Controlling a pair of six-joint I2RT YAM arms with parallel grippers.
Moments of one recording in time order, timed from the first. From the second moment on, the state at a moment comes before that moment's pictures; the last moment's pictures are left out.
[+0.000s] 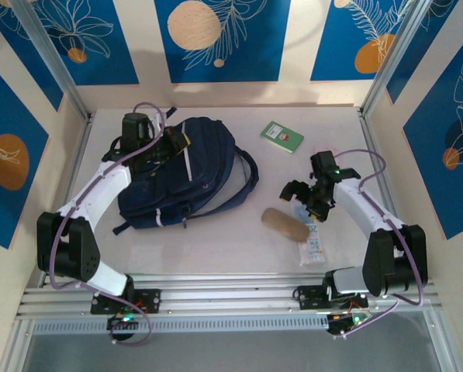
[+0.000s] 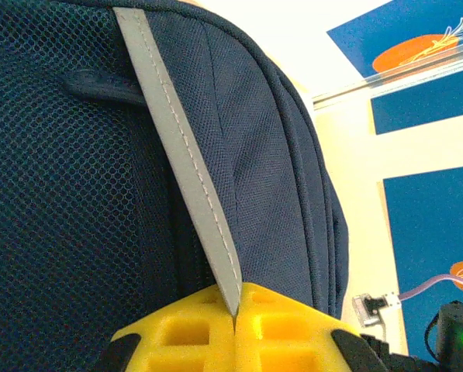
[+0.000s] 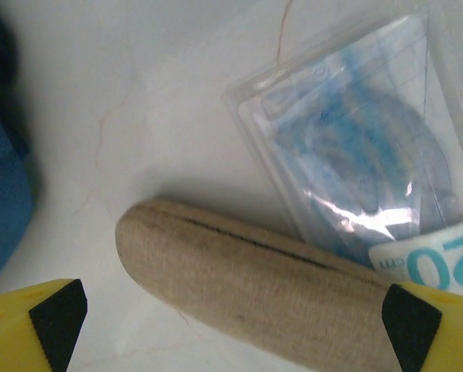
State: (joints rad) left arm -0.22 1.51 1.20 -0.23 0.56 -0.78; right arm 0.13 1.36 0.90 -0.84 -0.29 0.64
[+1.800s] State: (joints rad) left arm -0.20 1.51 1.20 -0.23 0.60 -0.78; right arm 0.51 1.58 0.88 -0.81 -0.11 0.66
